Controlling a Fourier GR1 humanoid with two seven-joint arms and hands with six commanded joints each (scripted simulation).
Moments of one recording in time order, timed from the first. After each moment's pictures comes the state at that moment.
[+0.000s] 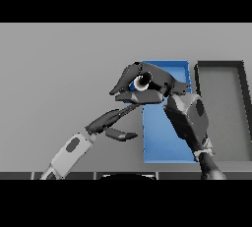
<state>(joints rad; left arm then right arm) -0.28 0.22 -0.57 -1.59 0.05 -0.27 0.06 -0.92 -0.16 0.11 -1.76 -0.75 0.32 0.54</state>
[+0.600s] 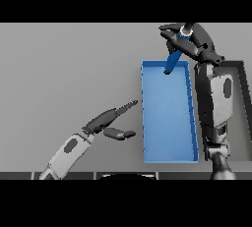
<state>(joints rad) -0.27 0.23 -0.56 -1.61 0.04 -0.24 0.11 -0.91 -0.31 -0.13 -1.37 -0.52 0.26 0.52</state>
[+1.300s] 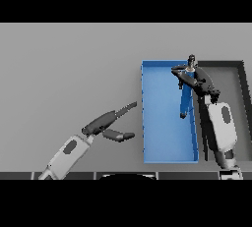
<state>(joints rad) -0.25 0.24 -0.57 -1.61 0.03 -0.25 0.10 -0.49 -0.42 0.08 -1.35 -0.50 0.03 0.61</state>
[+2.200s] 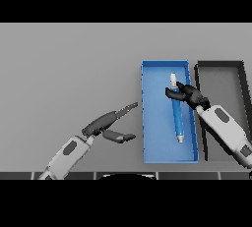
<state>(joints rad) -0.25 0.25 -0.58 -1.64 0.03 -0.24 0.11 -0.60 -0.77 0.71 -1.33 -0.82 -0.12 0.61</state>
